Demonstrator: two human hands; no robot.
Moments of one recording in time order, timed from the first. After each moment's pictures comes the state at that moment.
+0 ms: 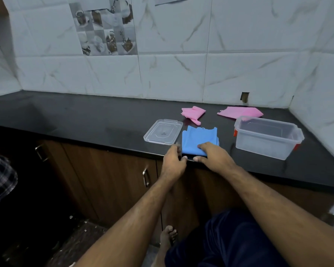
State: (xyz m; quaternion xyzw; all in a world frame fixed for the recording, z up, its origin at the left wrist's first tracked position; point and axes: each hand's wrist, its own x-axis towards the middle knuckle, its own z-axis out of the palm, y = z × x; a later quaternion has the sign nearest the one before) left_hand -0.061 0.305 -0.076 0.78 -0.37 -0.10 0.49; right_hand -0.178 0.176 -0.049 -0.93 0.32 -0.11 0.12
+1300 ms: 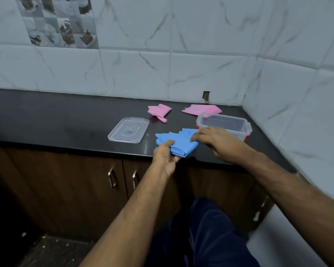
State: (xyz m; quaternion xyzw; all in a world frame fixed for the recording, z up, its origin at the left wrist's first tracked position) left_hand -0.136 0.256 -0.032 0.36 -0.01 -0.49 0.79; right_hand -0.308 0.151 0.024 -0.98 0.08 -0.17 -0.09
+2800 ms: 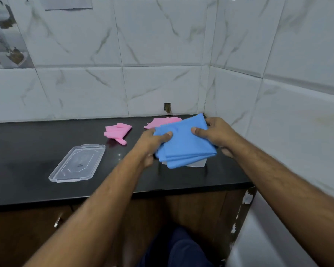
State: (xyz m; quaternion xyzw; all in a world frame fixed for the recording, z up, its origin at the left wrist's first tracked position) left_hand -0.151 0.145 0.047 0.51 -0.37 -0.48 0.61; right_hand -0.356 0.067 0.079 -0.72 0.43 -0.36 0.41
